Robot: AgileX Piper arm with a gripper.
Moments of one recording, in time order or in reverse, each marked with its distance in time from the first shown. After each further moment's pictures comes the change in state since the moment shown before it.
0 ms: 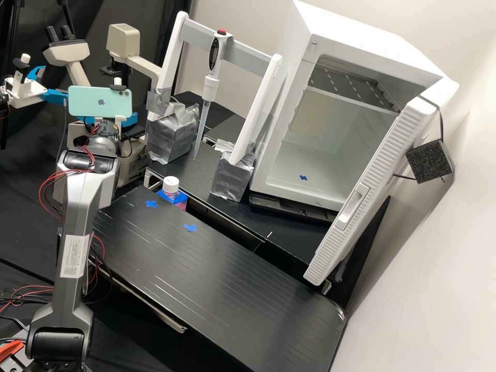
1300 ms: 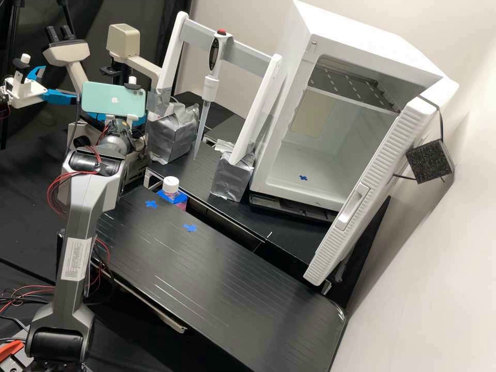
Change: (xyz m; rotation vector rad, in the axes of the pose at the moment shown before) arm -0.015 0.025 0.008 0.063 0.017 0.004
